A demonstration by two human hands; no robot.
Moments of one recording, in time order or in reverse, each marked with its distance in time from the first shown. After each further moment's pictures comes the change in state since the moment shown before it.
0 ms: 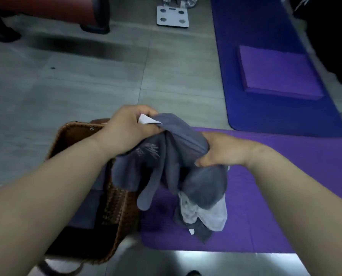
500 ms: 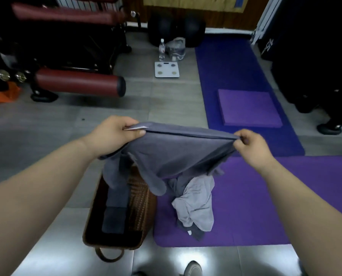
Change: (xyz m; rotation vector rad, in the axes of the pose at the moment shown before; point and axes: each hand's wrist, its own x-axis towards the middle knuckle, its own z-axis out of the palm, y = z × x) left_hand -0.061 0.269 -0.196 0.222 -0.101 0.009; right_hand -0.220 -0.124 -0.164 0.229 0.797 0.049
